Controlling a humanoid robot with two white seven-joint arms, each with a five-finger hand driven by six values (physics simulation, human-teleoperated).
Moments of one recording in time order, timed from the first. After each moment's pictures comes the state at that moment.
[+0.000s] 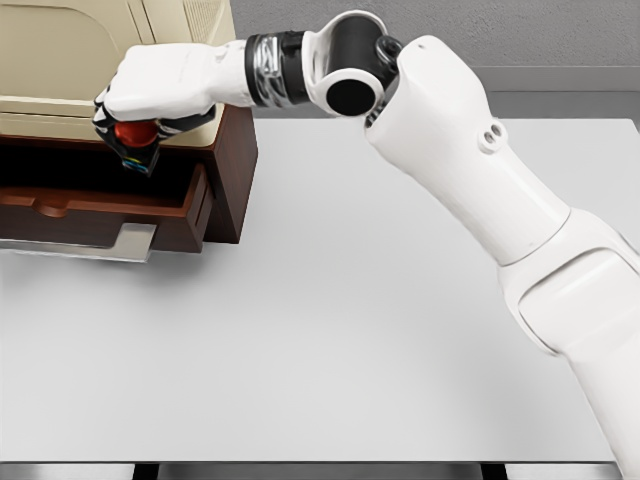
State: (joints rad) left arm -0.42 1.53 -0.67 -1.44 0.91 -0.61 -0.61; right arm -1.20 0.00 0.81 -1.14 0.50 -0.61 0.61
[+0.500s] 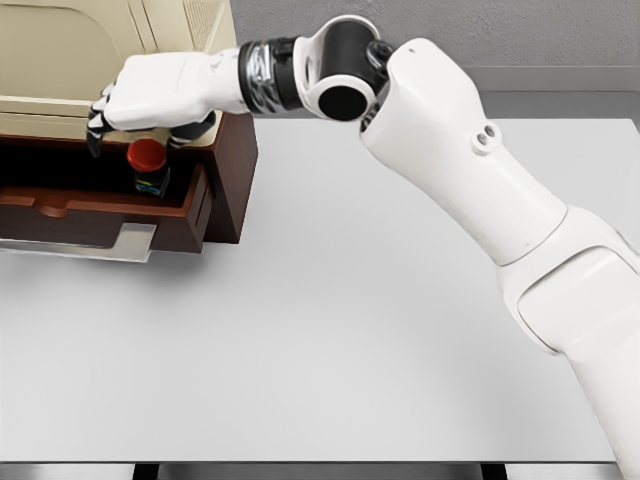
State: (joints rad) left arm -0.42 1.53 -0.67 -1.44 0.91 -0.61 -0.61; right arm -1.21 0.00 0.84 -1.14 0.53 -0.60 0.61
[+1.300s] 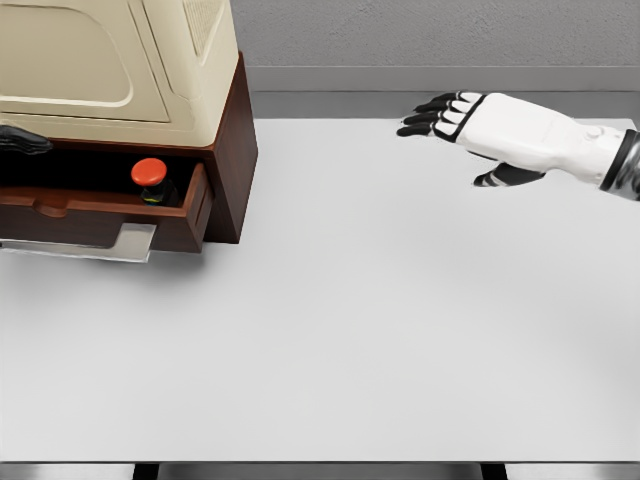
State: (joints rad) left arm -0.46 1.50 -0.64 -1.65 0.88 -0.61 -0.61; right arm -0.56 -0.71 0.29 -1.62 0.37 -0.61 0.61
